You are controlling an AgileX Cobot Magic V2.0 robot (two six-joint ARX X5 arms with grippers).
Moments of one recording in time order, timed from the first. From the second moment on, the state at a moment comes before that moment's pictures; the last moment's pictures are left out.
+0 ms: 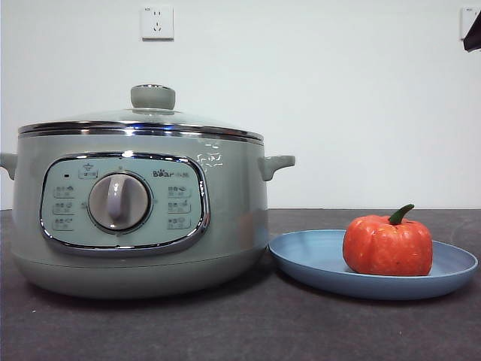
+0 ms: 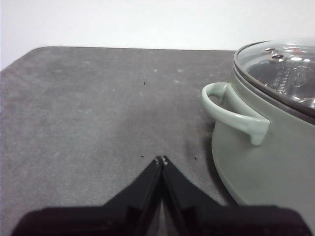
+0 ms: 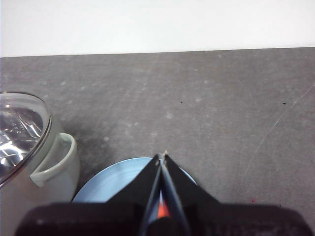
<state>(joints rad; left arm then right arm) -0.03 0.00 0.02 -0.18 0.00 -0.06 0.62 0.56 0.53 -0.25 0.40 0.19</state>
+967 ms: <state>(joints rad) -0.03 0.00 0.02 -0.18 0.00 -0.07 0.61 0.56 0.53 -0.27 0.40 0.19</state>
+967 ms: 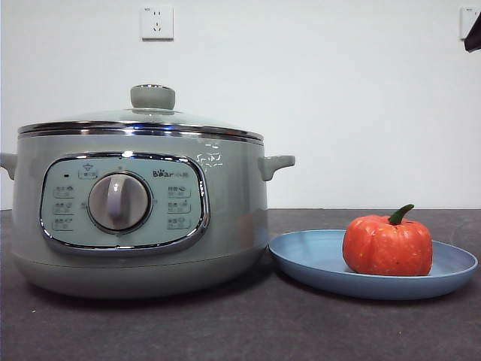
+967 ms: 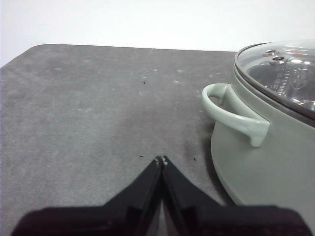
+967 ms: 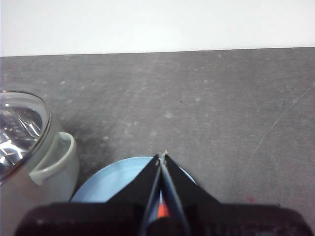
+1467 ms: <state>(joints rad) -0.03 0.00 0.02 -0.18 0.00 -0.07 0.14 0.21 0.20 -0.16 -0.05 0.13</state>
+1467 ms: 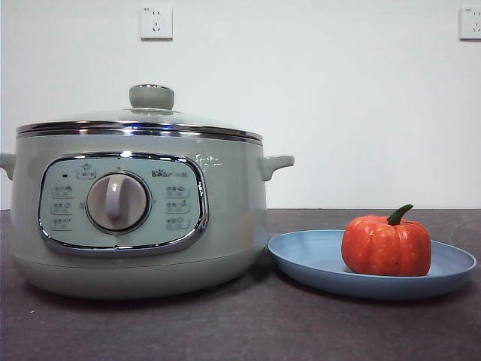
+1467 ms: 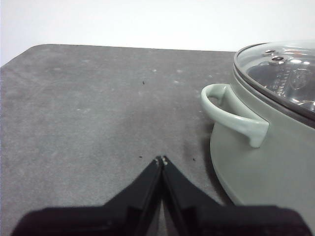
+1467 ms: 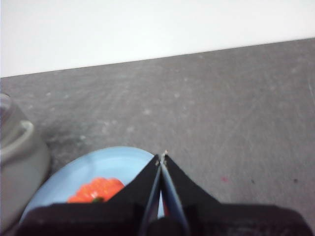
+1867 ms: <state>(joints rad) -0.03 0.00 0.02 -0.18 0.00 -0.07 0.12 0.03 0.02 -0.15 -0.08 0.07</state>
